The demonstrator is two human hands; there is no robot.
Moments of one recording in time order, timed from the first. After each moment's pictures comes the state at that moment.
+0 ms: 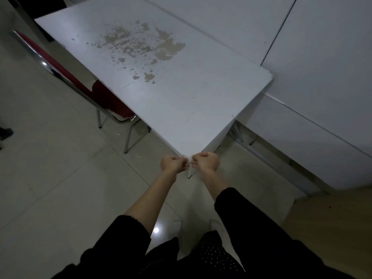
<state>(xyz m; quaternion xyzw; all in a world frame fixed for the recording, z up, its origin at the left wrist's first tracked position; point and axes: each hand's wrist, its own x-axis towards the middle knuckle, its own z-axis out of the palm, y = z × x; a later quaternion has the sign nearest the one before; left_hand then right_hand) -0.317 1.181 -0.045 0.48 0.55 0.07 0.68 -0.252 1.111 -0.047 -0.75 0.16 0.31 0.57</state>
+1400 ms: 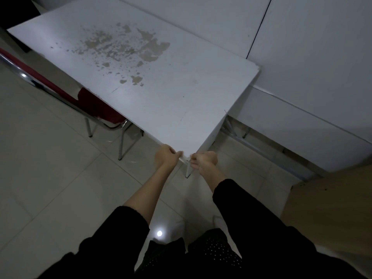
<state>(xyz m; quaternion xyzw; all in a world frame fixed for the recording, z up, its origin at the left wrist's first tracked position) -0.309 1.211 -0.052 0.79 0.44 -0.01 0.42 -0.245 1.116 -0.051 -0.73 0.25 0.33 0.54</state>
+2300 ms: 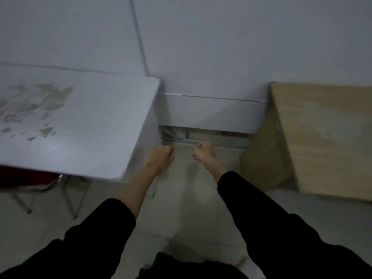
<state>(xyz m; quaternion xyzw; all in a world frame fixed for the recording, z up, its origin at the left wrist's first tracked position) -0.237 1.071 0.012 0.99 -0.03 -0.08 0.09 -0.199 0.913 -0.008 -0.84 0.16 0.18 0.49</state>
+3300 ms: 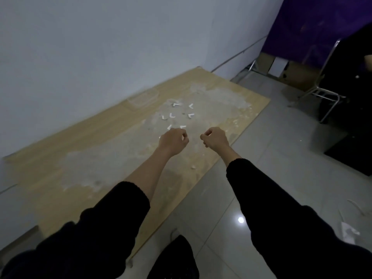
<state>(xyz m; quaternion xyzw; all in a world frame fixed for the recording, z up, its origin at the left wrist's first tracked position) -0.177 0.221 0.081 0.84 -0.48 -0.12 0.22 -0.292 0.124 0.092 -0.78 0.50 -0.12 0.36</state>
